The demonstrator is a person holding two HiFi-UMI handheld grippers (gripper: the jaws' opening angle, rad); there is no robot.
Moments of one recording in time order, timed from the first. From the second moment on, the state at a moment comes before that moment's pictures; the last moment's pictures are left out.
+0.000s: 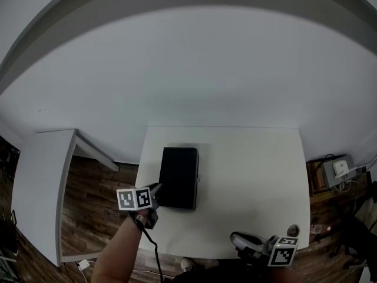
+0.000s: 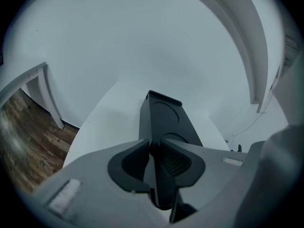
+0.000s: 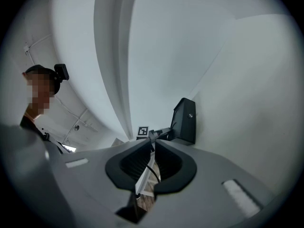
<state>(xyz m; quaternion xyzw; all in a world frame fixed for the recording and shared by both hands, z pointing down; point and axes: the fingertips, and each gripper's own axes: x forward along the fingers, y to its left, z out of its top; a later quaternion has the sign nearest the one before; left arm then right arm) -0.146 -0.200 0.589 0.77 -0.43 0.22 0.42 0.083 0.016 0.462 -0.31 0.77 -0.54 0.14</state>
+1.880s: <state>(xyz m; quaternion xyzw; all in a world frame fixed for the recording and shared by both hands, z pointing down) -0.150 -0.196 0.590 0.75 -0.43 0.15 0.48 -0.013 -0.186 0.635 -0.09 0.87 0.13 -0.47</state>
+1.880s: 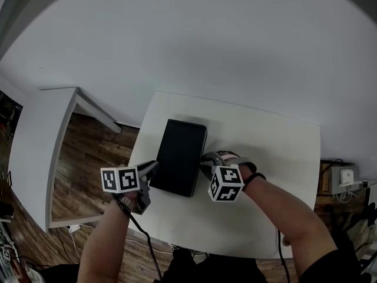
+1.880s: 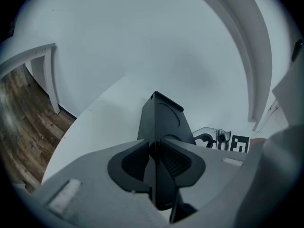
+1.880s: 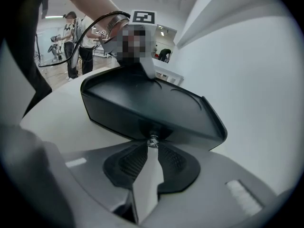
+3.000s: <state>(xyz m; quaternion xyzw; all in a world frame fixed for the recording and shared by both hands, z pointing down) -0.152 -0.197 0.590 0.74 -0.45 0.15 0.48 0.011 -0.187 0.632 -0.14 0.82 0.30 -0.47</state>
